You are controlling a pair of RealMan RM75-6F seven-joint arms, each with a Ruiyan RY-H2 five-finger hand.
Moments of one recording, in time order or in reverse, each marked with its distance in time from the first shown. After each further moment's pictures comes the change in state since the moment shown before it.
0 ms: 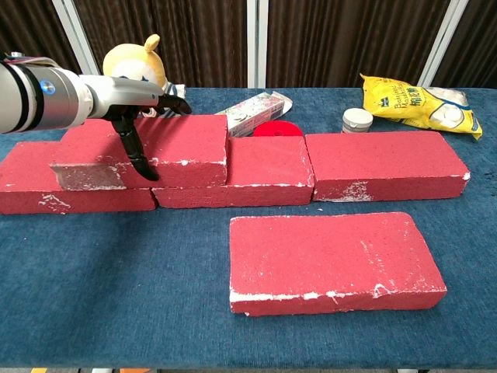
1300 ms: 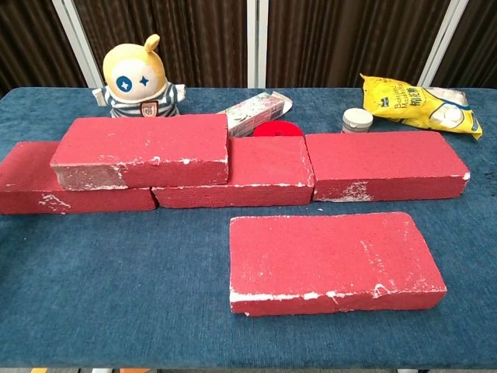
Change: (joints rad) left arm 0.425 0.384 0.159 -0.352 0.504 0.508 -0.131; right arm 0.078 0.089 -0.073 -0.154 -0.189 -0.115 -0.114
